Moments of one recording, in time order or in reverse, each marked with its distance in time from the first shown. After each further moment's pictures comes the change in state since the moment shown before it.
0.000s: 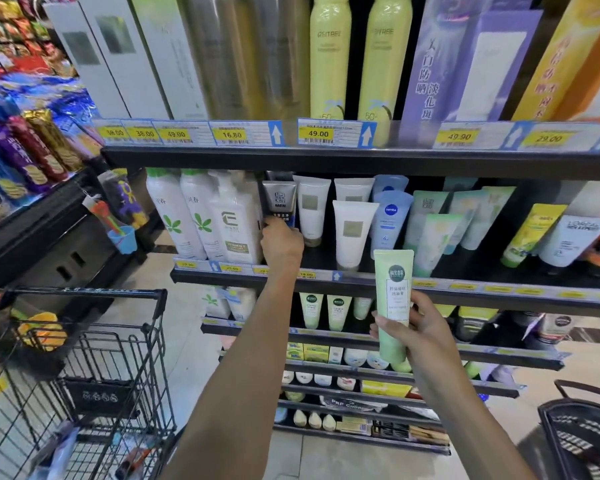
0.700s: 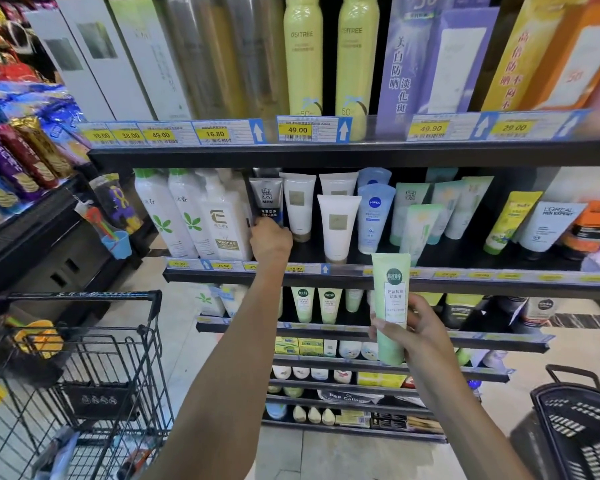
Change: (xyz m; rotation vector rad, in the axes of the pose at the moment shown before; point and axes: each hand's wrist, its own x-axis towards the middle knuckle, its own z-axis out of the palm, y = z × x) left_hand 0.002 -0.005 0.000 0.057 -0.061 -0.010; right_hand -0.022 0.004 -0.017 0.018 0.008 0.028
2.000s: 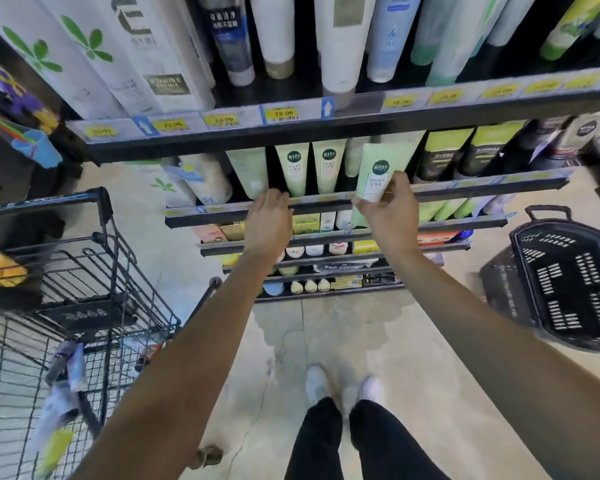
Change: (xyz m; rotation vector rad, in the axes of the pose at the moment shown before) left_hand -0.081 -0.224 0.093 0.512 -0.161 0.797; right_hand 0.067 0.146 0.033 -0.525 0.353 -0.090
